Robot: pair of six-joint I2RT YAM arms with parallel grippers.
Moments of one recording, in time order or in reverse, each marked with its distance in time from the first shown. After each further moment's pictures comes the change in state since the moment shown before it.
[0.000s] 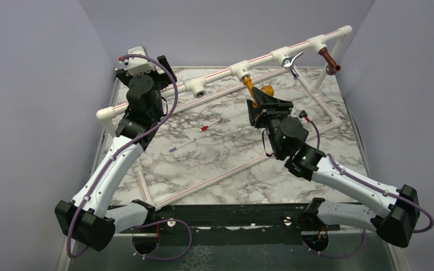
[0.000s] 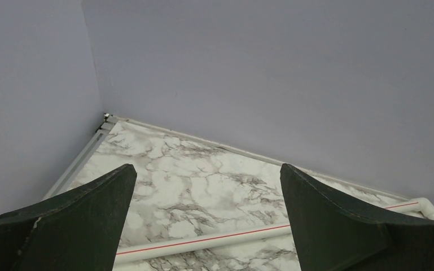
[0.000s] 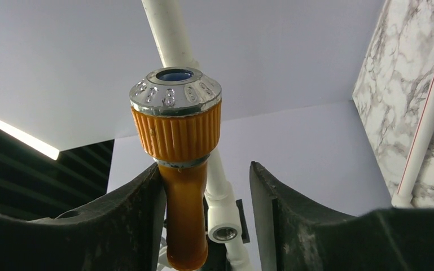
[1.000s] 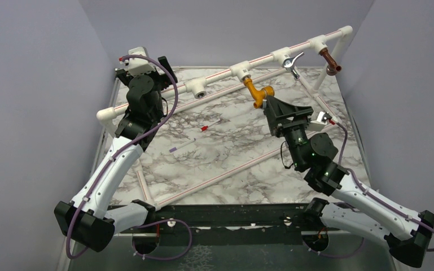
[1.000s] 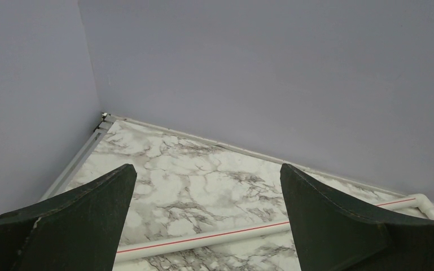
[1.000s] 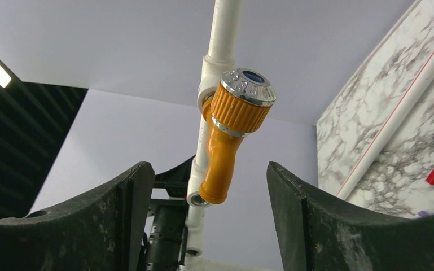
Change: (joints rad) left arm -0.007 0.001 -0.002 -0.008 0.005 0.000; right arm -0.006 -0.269 -0.130 0.025 -0.042 -0.396
